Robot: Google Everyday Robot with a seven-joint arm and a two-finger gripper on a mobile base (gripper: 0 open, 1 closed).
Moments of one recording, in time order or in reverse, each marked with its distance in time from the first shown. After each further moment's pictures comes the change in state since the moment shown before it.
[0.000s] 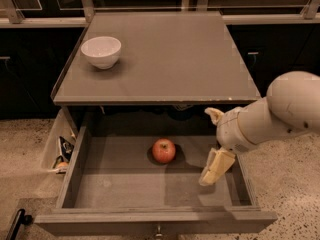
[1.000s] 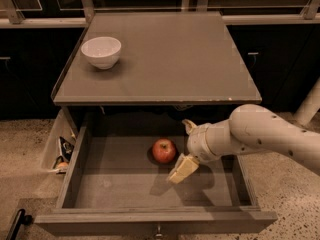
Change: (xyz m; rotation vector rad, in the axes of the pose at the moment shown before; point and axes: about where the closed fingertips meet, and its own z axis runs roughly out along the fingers) arm -0.018 -0.007 0.109 0.006 -0.166 0.112
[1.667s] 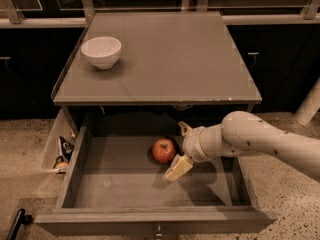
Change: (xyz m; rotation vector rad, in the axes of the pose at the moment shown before) arm 0.017 -0.016 0.040 0.007 -0.033 -0.001
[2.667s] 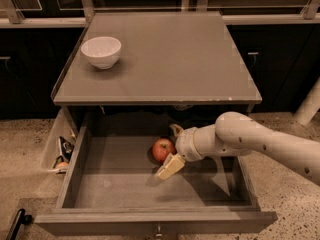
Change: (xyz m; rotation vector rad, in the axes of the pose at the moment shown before) arm -0.008 0.001 0.034 -0.082 -0.097 0.055
